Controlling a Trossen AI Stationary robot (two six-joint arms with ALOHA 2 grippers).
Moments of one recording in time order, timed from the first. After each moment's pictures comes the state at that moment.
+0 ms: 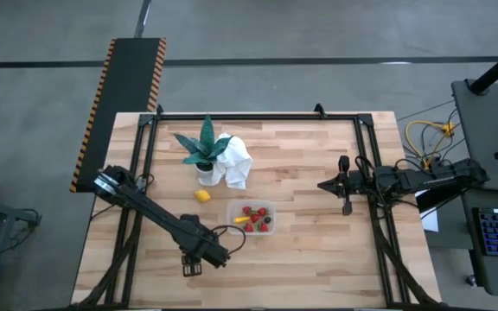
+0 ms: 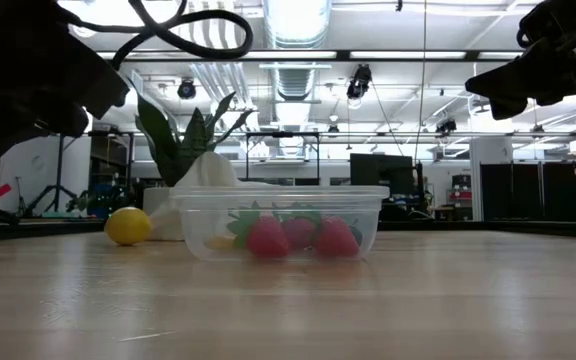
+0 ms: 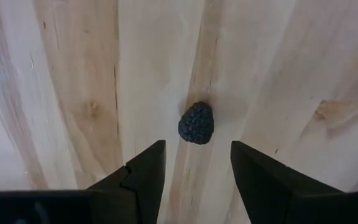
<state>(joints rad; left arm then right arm) -0.54 1.85 1.30 -1.15 0.17 -0.67 0.15 0.28 0.11 0.06 0.18 0.00</state>
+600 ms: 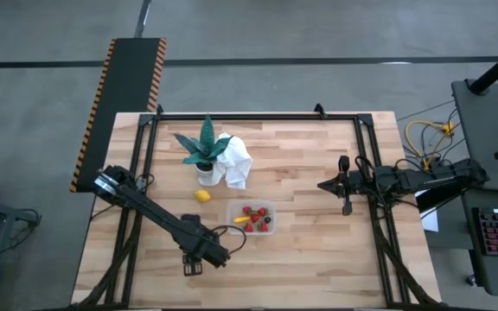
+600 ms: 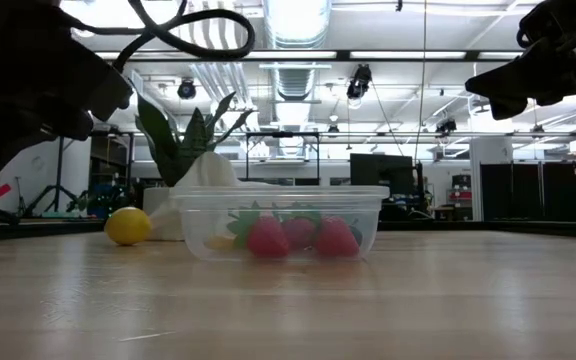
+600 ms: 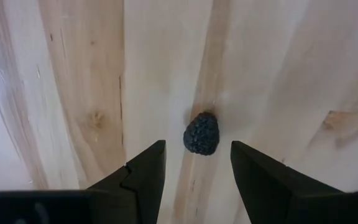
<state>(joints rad) -0.54 1.85 1.29 -1.13 0.15 -0.67 0.15 0.28 0.11 0.06 0.18 0.00</state>
